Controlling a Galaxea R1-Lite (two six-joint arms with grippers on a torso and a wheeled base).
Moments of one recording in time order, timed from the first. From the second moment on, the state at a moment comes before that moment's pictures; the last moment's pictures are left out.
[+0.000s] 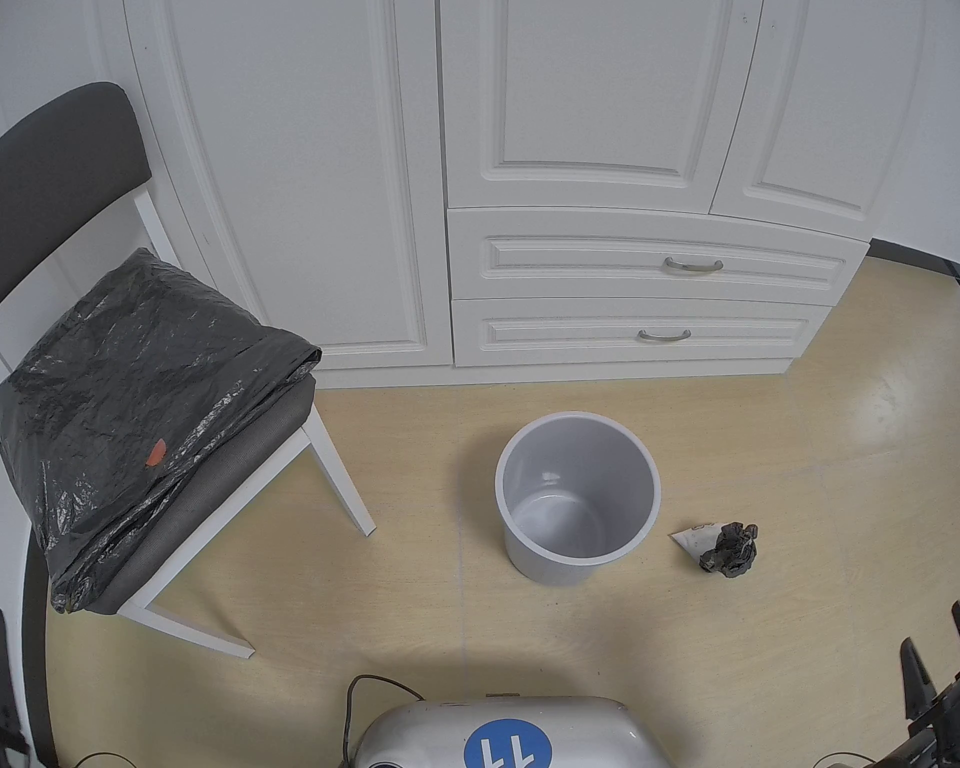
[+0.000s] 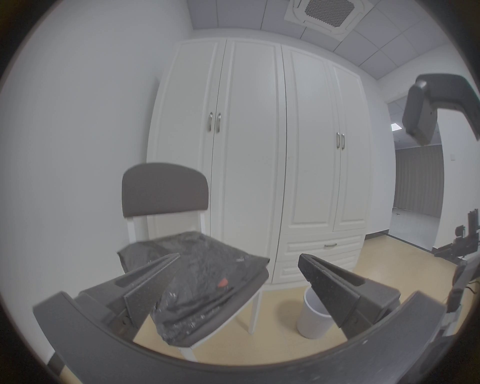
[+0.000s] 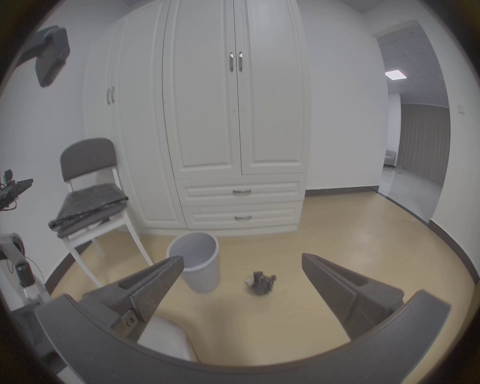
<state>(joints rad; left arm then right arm) 0.00 0.03 -0.21 -0.15 -0.04 -0.06 0.00 0.02 -0.03 -0.06 0.03 0.02</state>
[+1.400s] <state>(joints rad) 0.96 0.96 -0.37 0.14 -0.44 0.90 0.02 1.06 -0.53 -0.29 0.02 0.15</state>
